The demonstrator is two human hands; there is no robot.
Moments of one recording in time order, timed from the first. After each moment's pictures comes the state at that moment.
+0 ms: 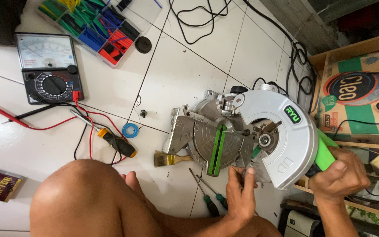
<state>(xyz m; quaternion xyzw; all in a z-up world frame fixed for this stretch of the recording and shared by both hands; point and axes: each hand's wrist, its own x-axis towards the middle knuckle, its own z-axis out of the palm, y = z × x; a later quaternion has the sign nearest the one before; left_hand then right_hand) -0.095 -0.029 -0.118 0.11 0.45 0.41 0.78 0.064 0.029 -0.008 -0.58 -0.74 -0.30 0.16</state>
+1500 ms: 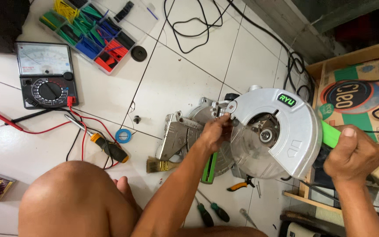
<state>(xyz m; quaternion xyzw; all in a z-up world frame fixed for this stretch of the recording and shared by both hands) -0.084 0.153 -0.220 -0.04 0.32 0.34 0.88 0.124 0.085 0.029 -0.62 -0.73 -0.29 0.04</state>
